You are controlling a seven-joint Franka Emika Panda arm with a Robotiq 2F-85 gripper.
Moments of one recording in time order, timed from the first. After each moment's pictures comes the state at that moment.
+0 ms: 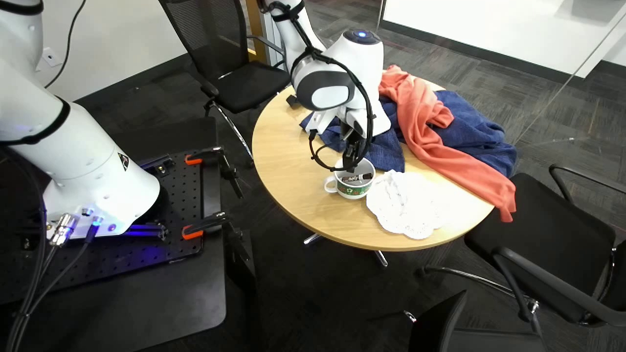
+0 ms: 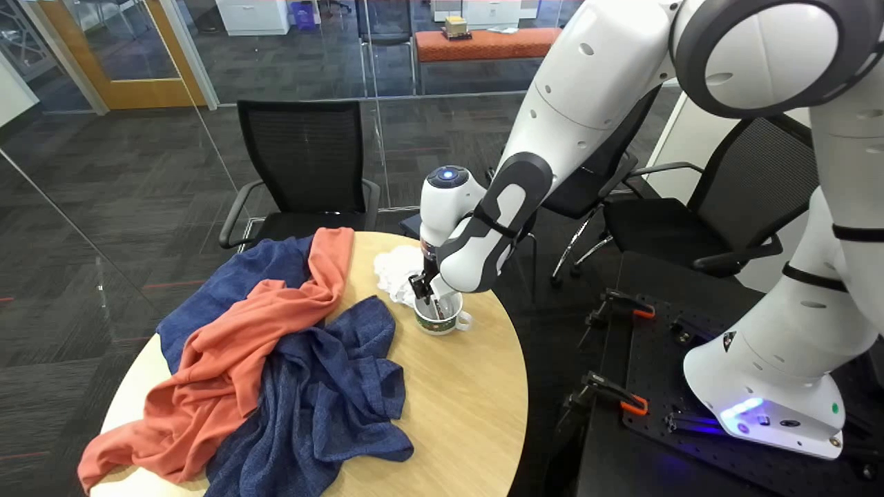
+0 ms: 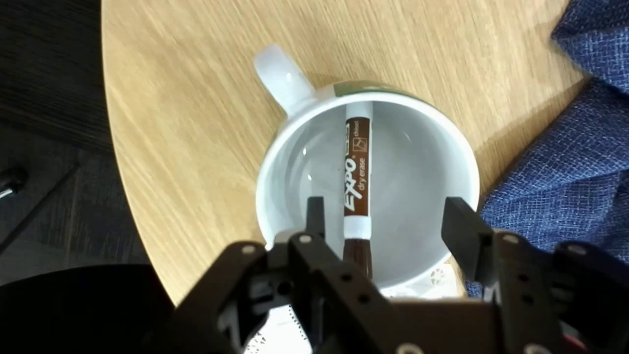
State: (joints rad) arm 0.12 0.66 -0.10 -2.17 0.11 2.89 0.57
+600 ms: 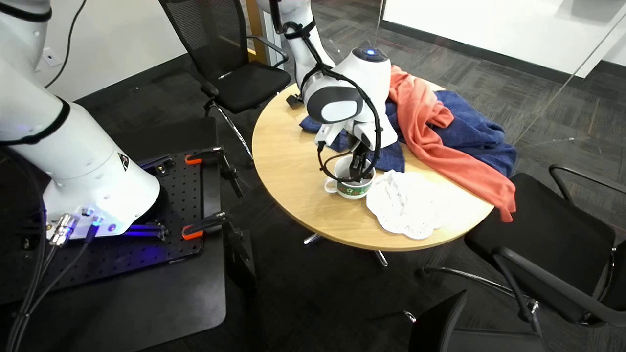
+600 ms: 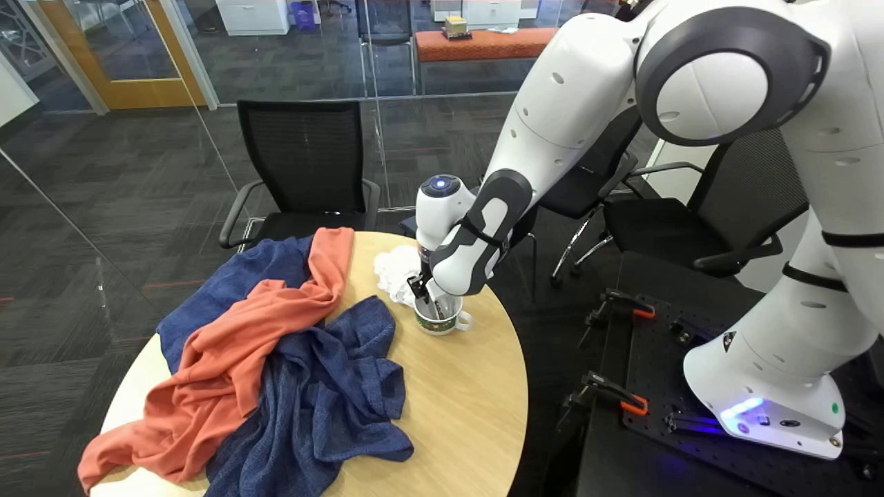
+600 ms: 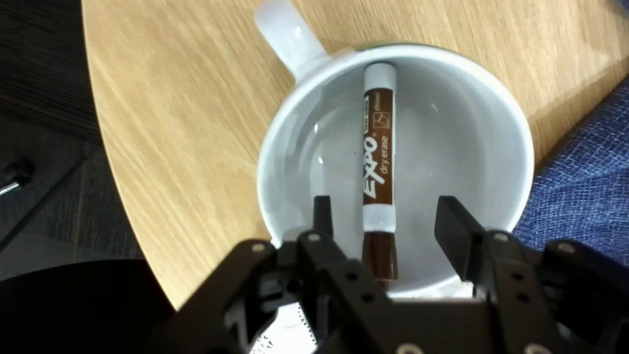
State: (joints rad) arm 0.12 0.77 -0.13 -2.07 0.11 2.89 0.57
